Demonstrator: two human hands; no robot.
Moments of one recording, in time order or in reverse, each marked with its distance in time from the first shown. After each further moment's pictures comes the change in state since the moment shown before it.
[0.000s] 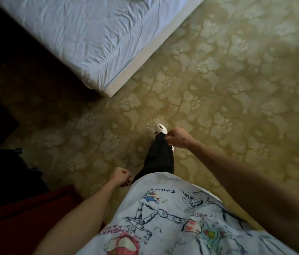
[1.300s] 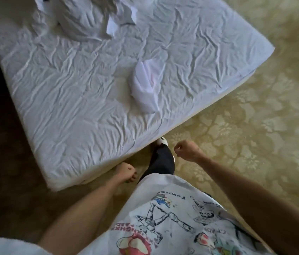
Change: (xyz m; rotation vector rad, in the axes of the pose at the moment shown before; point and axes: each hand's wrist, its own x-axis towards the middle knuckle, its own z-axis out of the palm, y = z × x) left_hand 0.338 0.746 -0.362 -0.185 0.064 0.002; right_hand 0.565 -0.098 -0.694 -0.192 -0.057 -0.058
